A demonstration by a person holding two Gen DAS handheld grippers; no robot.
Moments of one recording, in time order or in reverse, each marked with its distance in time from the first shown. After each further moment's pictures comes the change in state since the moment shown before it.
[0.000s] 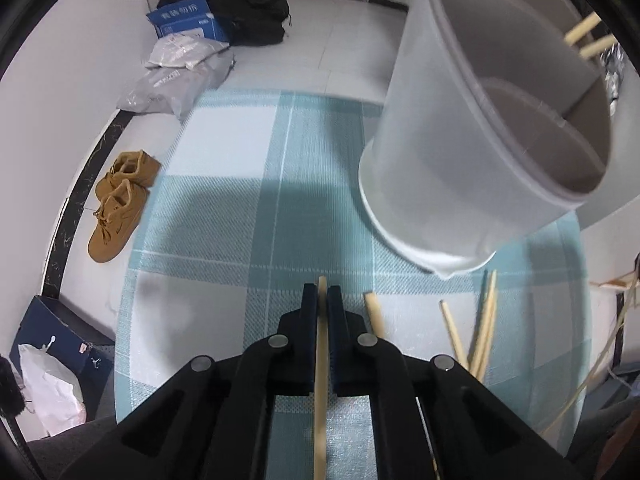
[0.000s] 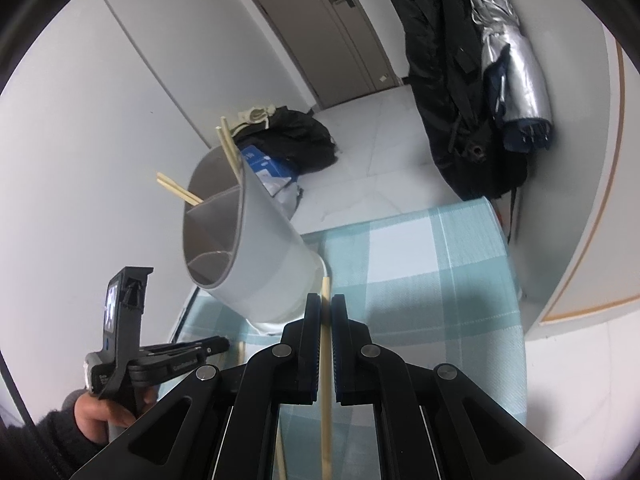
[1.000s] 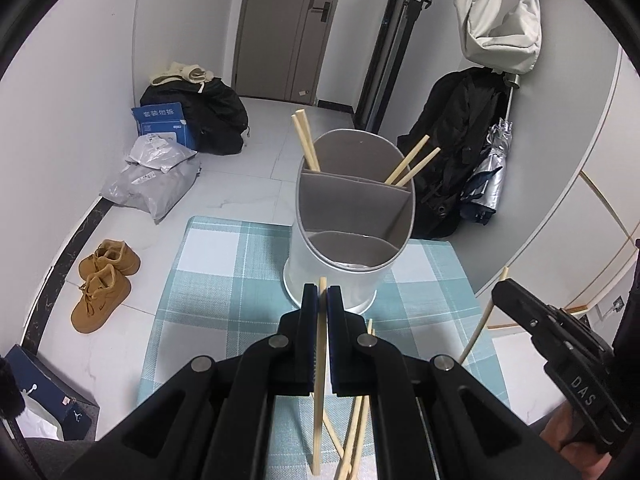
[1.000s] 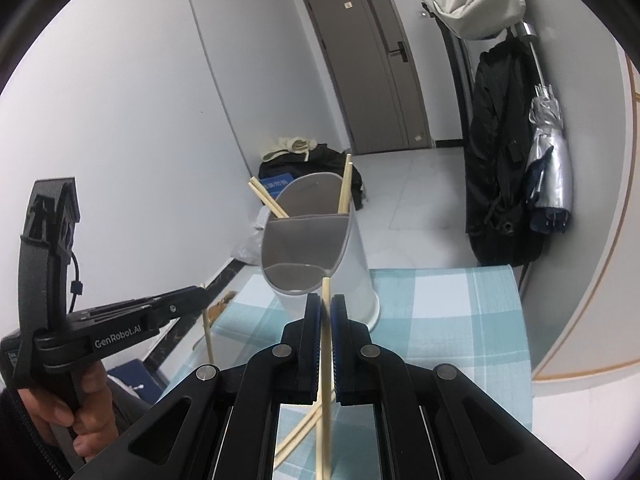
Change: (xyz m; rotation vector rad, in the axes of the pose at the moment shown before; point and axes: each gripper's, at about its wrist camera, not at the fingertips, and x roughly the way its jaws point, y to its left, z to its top) left arm -0.116 -0.020 -0.024 0.064 -0.382 -0.179; right arm -0.038 0.076 -0.020 -0.228 -0.160 -0.002
